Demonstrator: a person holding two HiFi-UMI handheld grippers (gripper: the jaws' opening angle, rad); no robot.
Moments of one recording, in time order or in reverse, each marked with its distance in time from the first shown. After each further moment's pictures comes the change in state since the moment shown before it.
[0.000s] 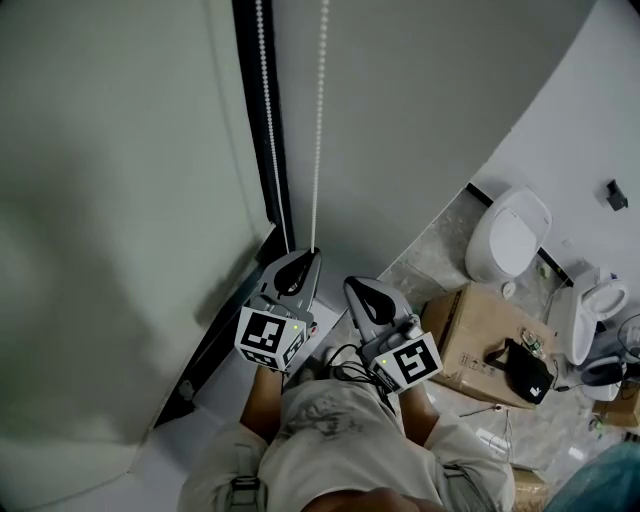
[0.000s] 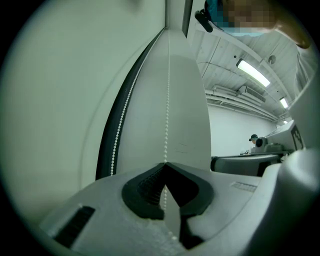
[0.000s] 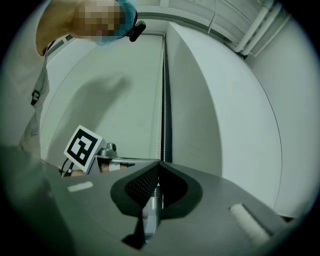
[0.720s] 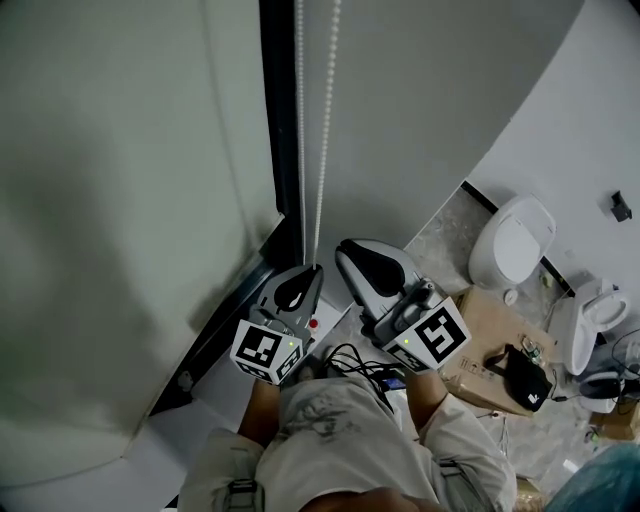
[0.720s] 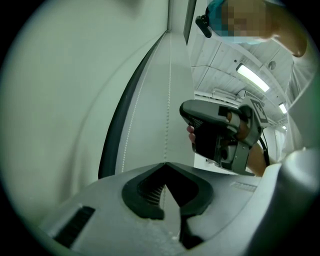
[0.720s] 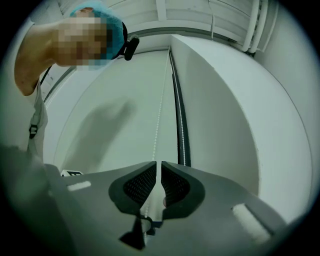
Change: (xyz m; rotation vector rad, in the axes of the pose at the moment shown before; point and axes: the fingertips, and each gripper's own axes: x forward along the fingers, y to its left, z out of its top) left arm -0.042 -0.023 -0.006 -0.039 -0.004 -0.017; right arm 0.022 0.023 0.097 0.011 -0.167 0.223
